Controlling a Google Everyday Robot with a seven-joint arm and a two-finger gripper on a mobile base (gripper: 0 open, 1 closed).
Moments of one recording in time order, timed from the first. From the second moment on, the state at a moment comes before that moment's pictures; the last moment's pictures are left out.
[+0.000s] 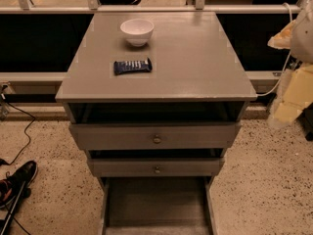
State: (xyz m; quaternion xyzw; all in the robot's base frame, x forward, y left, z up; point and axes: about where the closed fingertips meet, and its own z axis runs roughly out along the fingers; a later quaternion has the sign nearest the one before) arm 0.438 -0.213 0.989 -0.60 0.78 -0.05 0.18
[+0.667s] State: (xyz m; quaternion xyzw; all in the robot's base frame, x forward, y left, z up) arm 0.454 -0.193 0.977 -0.62 0.77 -0.03 0.18
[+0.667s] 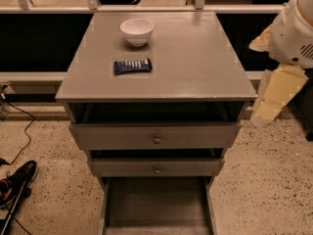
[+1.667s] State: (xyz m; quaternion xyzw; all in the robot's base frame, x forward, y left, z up) arm 0.513 -0.062 0.936 -0.71 0.68 0.02 0.17
